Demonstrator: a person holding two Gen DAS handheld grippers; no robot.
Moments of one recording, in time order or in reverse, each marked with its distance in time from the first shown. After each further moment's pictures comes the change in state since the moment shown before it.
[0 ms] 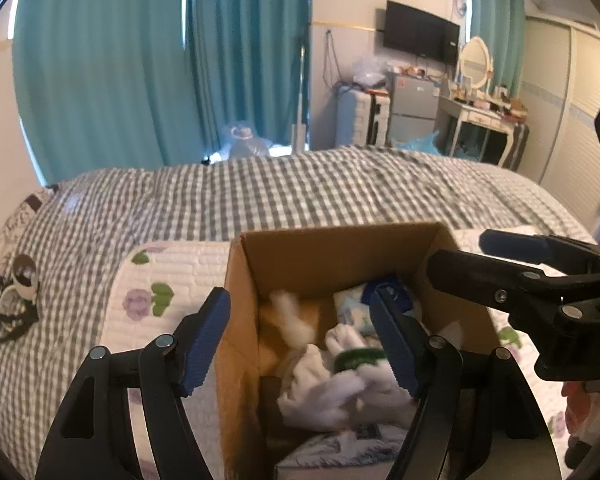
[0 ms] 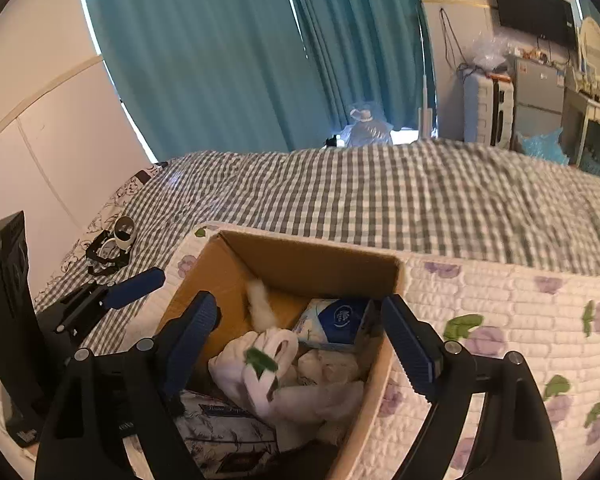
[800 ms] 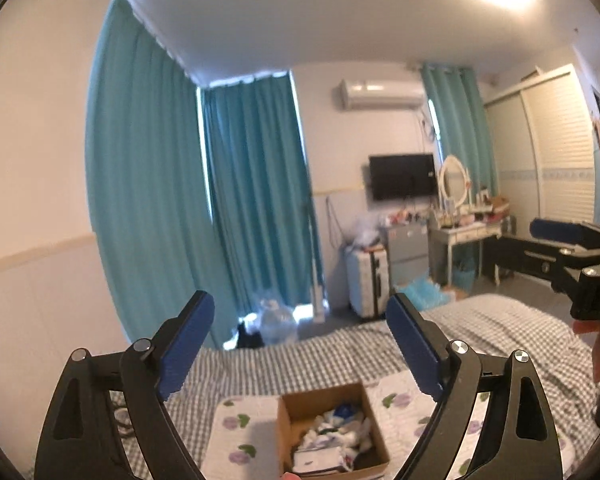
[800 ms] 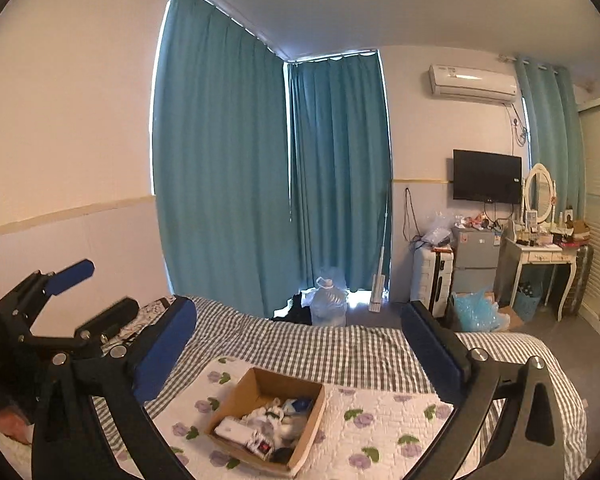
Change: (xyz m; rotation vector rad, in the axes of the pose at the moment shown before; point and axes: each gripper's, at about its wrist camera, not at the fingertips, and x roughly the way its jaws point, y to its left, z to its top) left arm -0.358 -0.062 0.045 0.125 -0.582 0.094; right arm -0.391 0.095 0.008 -0.153 -0.544 -0.152
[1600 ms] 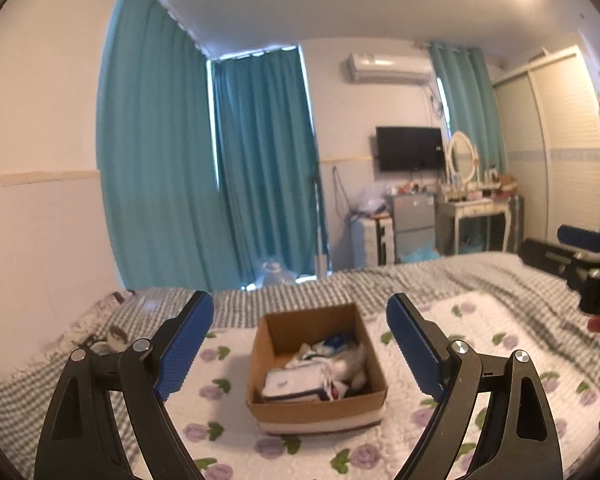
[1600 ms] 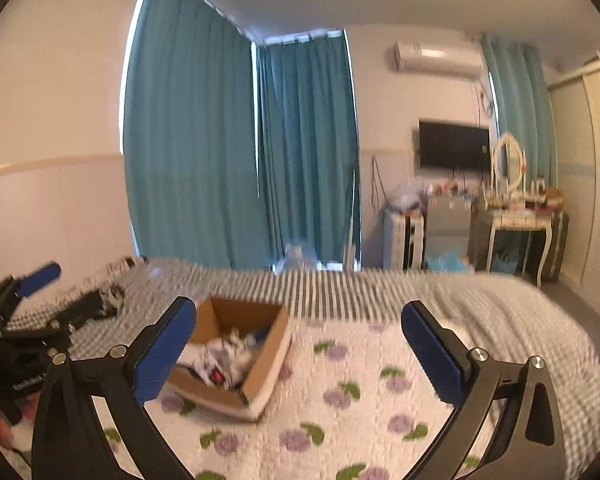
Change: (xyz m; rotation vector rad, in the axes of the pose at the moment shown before) left arm 0.034 -0.037 -0.153 -0.023 0.077 0.033; right arm 0.012 -0.036 -0.186 0.041 0.051 -0.114
